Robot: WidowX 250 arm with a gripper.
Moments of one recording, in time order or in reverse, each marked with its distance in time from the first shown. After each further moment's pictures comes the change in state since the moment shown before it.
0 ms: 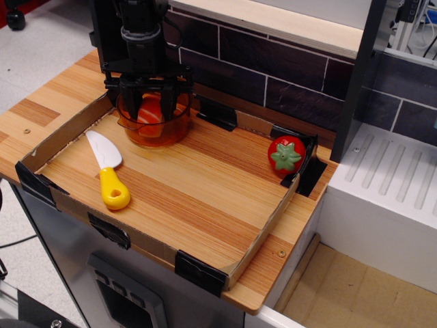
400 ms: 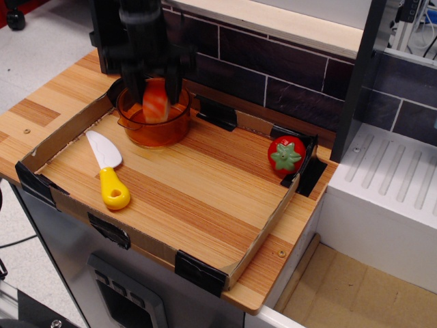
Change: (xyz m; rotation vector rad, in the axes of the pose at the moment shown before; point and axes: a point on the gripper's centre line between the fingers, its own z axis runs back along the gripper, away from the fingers) arm 0.003 -0.010 0.042 -0.072 -0.074 0.039
